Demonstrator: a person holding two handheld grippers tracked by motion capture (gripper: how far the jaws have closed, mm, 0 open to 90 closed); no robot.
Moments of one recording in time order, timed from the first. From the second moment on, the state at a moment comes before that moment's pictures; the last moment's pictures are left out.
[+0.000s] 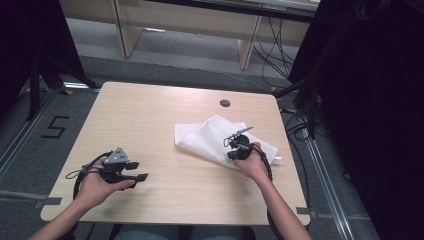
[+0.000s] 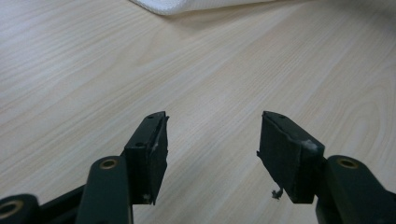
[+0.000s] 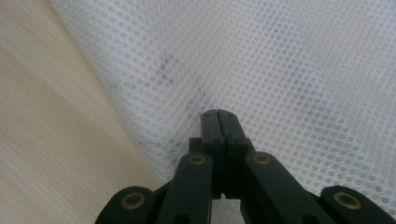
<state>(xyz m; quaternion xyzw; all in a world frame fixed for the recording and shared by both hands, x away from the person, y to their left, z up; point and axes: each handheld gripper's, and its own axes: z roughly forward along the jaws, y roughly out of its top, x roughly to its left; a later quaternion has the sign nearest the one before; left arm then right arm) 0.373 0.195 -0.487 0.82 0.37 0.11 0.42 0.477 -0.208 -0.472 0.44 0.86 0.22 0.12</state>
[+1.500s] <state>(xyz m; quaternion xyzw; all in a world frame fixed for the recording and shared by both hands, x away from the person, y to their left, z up) 0.366 0.185 -0.477 0.82 0.32 0.12 0.46 0.396 -0.122 -0.478 0.33 0.91 0.23 0.05</state>
